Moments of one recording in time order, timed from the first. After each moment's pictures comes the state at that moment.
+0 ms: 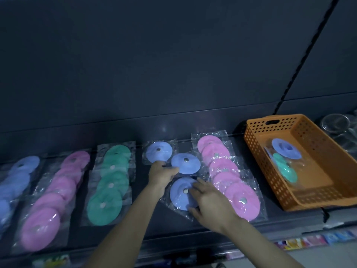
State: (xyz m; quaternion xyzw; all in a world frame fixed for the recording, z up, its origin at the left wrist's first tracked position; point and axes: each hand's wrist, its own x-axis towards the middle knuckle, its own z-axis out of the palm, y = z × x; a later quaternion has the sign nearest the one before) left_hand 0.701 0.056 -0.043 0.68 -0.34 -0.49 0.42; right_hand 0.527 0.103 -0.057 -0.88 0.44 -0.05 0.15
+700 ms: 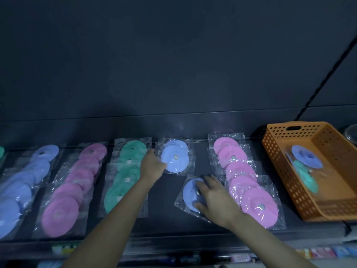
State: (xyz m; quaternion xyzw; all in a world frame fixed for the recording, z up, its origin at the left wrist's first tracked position) left_hand 0.777 0.046 -0.045 0.79 -0.43 -0.30 0.33; right_hand 0.558 0.088 -0.060 -0.87 0.47 0.00 0.16
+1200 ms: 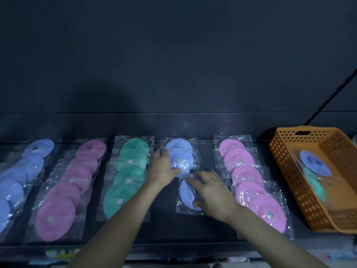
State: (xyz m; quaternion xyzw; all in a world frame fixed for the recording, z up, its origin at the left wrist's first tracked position) left_hand 0.773 0.036 -0.062 0.78 -0.56 -0.24 0.16; right_hand 0.586 0.062 -0.045 -0.91 0.40 0.02 0.11
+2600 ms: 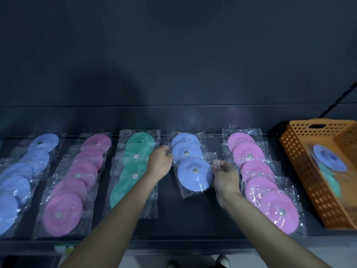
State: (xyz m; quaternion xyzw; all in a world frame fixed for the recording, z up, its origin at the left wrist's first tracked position) left_hand 0.796 0.035 -0.056 0.76 -0.51 -0.29 0.28; right_hand 0.622 0.046 -0.060 -0.29 0.64 -0.45 0.55
